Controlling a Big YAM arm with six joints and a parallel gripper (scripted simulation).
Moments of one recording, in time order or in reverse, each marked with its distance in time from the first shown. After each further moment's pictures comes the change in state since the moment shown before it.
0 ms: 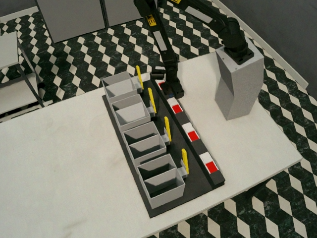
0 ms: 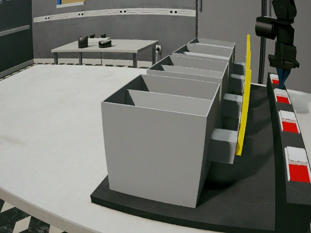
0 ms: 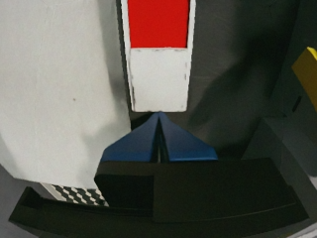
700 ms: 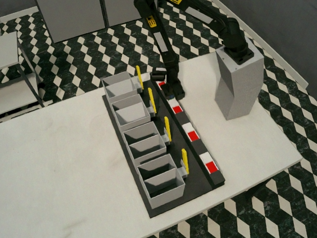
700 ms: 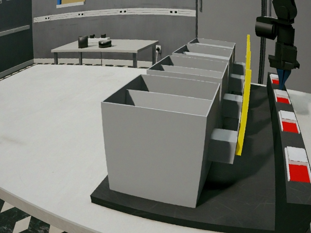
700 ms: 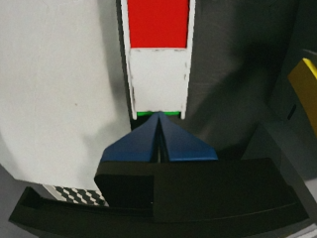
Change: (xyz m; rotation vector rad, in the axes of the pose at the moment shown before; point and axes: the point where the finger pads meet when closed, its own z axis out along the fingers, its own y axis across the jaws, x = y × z) arm -0.009 0.000 0.000 0.001 0.001 0.000
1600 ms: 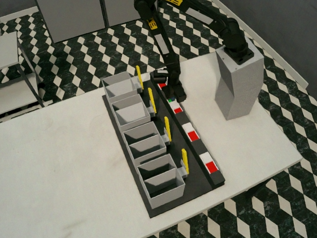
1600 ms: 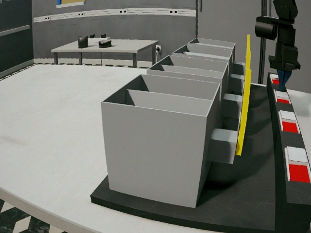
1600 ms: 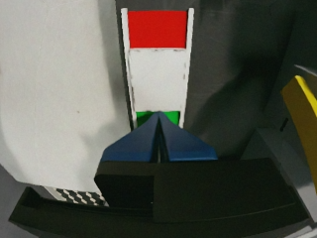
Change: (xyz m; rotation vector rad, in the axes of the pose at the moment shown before) arm -0.015 -0.001 -0.001 0.001 0.000 -0.001
